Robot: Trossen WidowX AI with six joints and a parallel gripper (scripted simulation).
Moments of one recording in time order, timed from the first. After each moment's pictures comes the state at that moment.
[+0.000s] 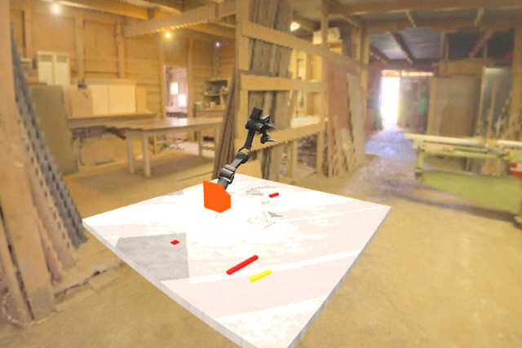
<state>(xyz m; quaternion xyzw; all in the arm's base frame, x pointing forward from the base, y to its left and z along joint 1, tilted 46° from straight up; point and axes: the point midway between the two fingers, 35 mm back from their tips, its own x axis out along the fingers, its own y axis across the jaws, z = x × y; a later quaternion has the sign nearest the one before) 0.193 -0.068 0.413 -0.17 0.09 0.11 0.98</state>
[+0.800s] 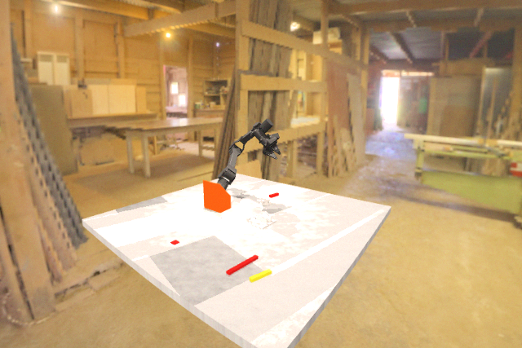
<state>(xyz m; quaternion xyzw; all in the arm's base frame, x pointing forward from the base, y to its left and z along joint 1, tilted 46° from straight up) 0.233 0.000 0.322 -0.02 0.21 0.30 0.93</state>
